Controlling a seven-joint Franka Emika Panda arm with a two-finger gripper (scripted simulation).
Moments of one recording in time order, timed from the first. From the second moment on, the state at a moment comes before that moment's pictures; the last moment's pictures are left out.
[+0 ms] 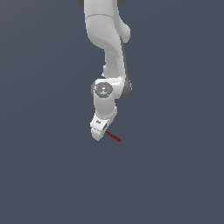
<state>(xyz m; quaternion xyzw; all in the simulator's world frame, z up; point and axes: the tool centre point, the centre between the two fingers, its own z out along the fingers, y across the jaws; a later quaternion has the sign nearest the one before) -0.023 -0.032 0.047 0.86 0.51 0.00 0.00</state>
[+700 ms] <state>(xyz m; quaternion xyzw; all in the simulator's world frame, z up) -0.022 -0.032 0.012 0.86 0.51 0.00 0.00</state>
